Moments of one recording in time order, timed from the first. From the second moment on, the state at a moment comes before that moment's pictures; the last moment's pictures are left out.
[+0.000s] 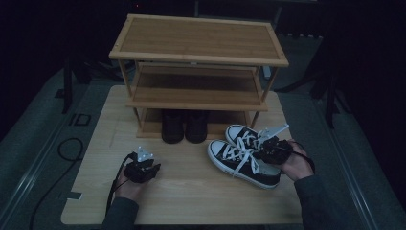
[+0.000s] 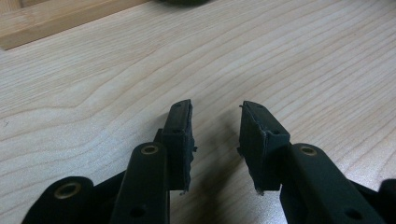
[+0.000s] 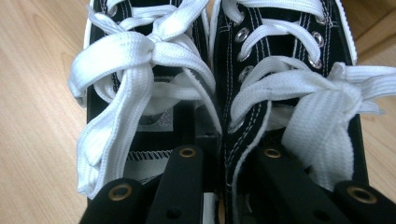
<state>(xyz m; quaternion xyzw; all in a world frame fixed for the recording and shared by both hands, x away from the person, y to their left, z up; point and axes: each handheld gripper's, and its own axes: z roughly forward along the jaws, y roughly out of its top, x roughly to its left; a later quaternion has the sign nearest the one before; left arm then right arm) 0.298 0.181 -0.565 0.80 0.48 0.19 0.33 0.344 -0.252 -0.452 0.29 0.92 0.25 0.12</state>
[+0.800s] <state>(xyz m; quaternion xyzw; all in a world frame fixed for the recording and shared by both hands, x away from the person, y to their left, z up) 0.298 0.181 -0.566 0.79 0.48 0.19 0.33 0.348 -0.228 -0.434 0.24 0.93 0.26 0.11</state>
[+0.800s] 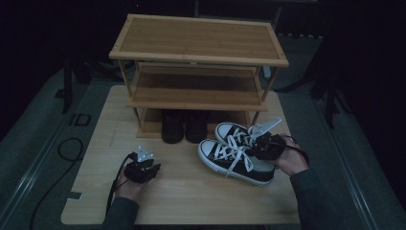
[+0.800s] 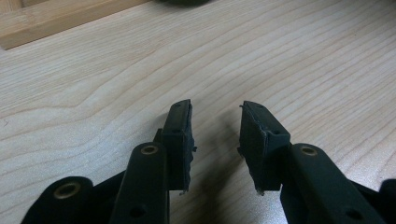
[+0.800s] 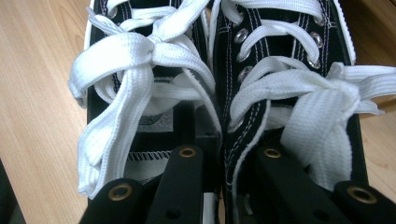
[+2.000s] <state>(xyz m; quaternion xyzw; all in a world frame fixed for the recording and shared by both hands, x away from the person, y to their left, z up) 0.296 0.181 -0.566 0.79 0.48 0.19 0.33 0.345 -0.189 -0.399 0.18 0.94 0.28 0.10</state>
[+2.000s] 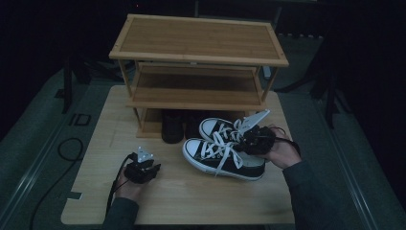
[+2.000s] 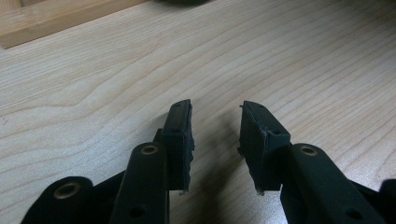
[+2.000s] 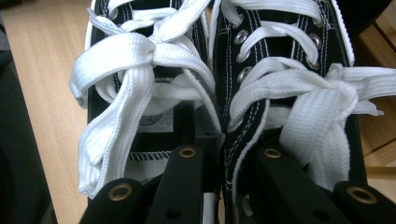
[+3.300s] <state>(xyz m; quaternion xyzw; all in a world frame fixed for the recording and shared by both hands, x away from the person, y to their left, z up) 0.296 0.181 -0.566 0.79 0.48 0.19 0.33 0.351 -0.158 -0.365 0.13 0.94 0.29 0.09</state>
